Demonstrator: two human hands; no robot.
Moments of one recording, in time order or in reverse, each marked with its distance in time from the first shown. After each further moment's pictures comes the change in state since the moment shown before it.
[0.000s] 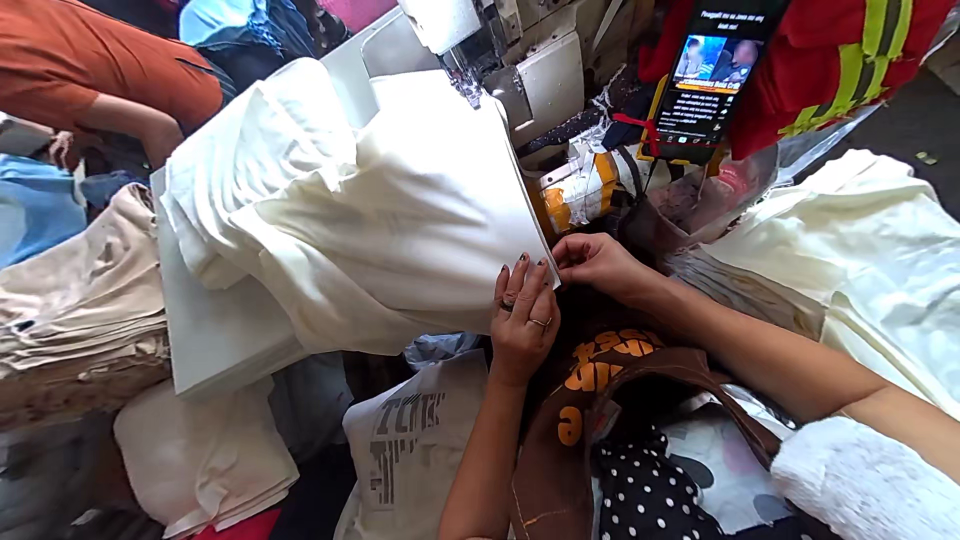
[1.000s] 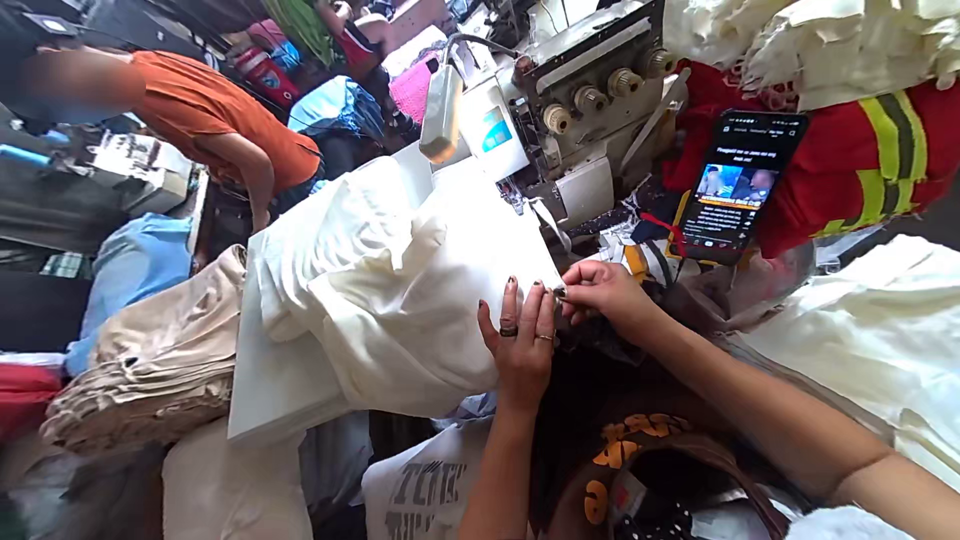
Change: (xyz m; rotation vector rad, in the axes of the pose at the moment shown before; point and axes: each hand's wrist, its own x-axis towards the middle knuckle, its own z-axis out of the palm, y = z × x) left_hand 0.081 -0.044 0.003 0.409 0.017 0.027; right_hand 0.064 -0.067 0.003 0.087 0.118 0.034
